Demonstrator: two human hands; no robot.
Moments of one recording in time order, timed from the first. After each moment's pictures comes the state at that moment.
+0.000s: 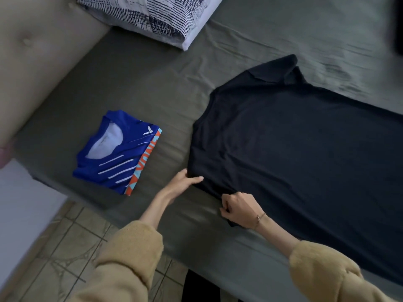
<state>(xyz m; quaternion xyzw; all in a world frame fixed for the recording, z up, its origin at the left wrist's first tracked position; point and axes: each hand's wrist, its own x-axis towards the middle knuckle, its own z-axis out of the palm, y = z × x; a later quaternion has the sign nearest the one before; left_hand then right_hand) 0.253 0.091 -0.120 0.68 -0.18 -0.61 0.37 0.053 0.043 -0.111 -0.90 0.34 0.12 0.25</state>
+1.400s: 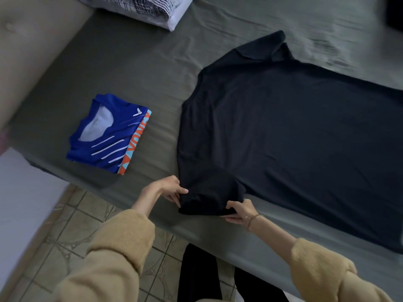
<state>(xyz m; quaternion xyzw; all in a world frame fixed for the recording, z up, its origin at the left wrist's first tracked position) 0.239 0.135 -0.122 0.69 -0.26 -0.67 -0.01 0.003 0.098 -0.134 -0.22 0.69 0.01 0.69</state>
